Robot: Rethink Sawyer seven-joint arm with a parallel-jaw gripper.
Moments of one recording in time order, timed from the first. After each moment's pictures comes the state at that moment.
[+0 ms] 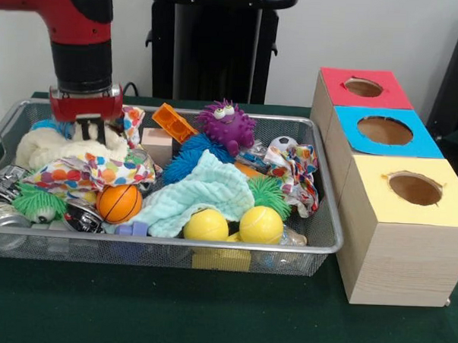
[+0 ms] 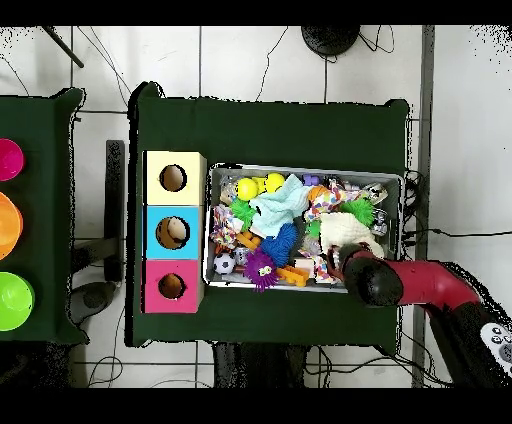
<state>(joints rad) -0.99 -0.56 0.47 1.80 -0.79 0.42 1.50</state>
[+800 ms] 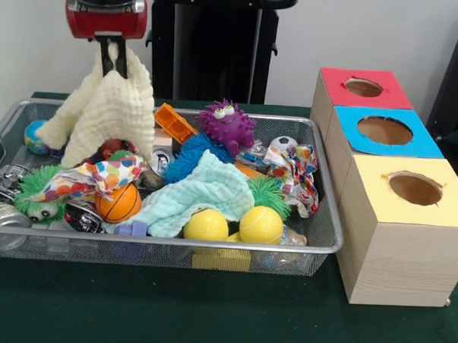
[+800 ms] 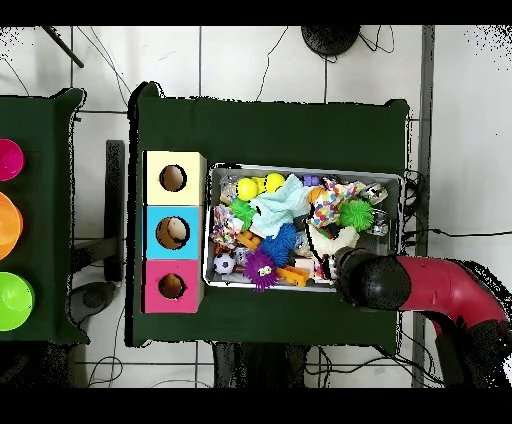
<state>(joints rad) -0.90 -0.88 0.48 1.91 -0.53 0.70 1.50</state>
